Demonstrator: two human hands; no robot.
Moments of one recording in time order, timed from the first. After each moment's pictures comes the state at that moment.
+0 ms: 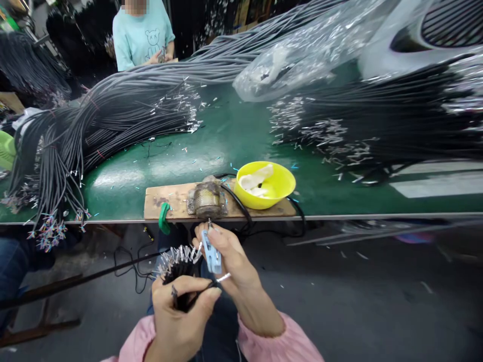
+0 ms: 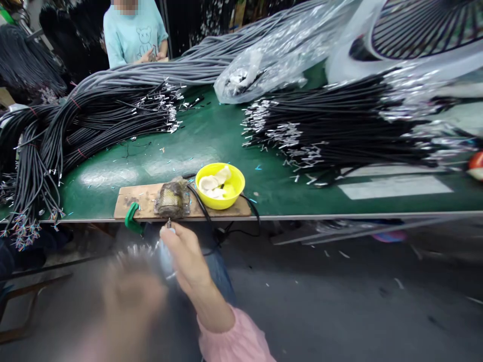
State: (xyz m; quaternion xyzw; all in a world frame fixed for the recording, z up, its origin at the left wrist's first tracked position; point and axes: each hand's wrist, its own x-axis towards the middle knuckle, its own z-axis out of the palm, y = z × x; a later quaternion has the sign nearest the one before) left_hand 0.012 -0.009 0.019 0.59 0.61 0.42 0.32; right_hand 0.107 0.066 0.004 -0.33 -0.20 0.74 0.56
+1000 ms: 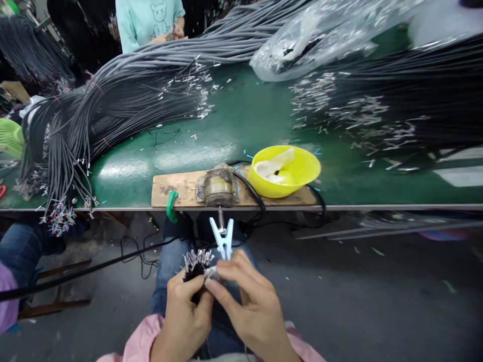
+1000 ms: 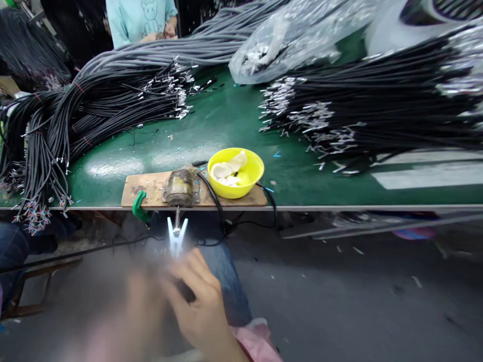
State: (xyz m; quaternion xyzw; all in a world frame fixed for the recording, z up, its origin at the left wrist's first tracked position) left_hand 0.007 -0.024 0.007 0.61 0.62 0.35 0.34; right_hand 0.123 0.003 -0.004 -0.42 -0.62 0.32 0.58
